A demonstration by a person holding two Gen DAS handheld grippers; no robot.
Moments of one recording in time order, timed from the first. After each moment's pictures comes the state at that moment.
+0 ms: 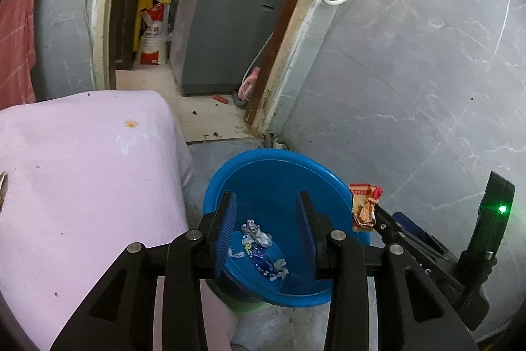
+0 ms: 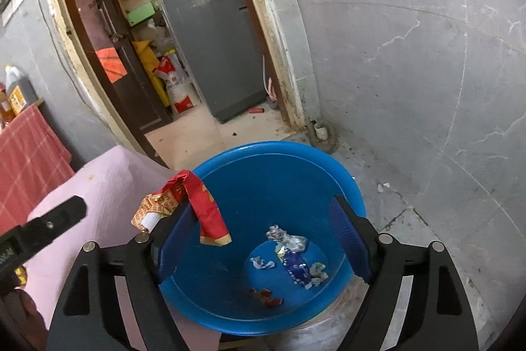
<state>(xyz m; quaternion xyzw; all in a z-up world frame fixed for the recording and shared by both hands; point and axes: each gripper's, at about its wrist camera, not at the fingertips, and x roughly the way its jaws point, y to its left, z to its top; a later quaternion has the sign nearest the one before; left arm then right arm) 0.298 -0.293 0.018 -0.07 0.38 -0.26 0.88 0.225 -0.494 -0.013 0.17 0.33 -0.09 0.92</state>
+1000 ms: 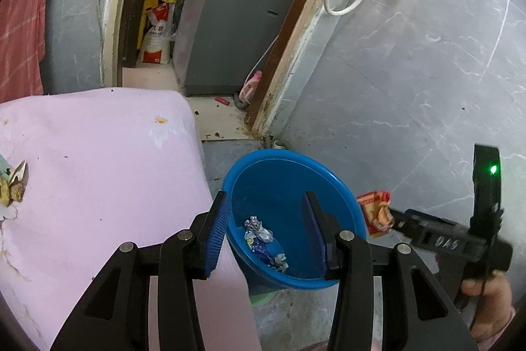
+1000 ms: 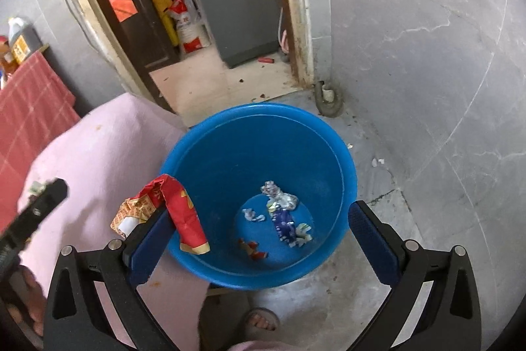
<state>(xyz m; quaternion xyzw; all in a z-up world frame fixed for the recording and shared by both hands) 0.281 -0.262 0.033 -0.09 0.38 -0.26 0.88 0.237 -0.493 0.016 0.14 0.46 -0.03 0.87</state>
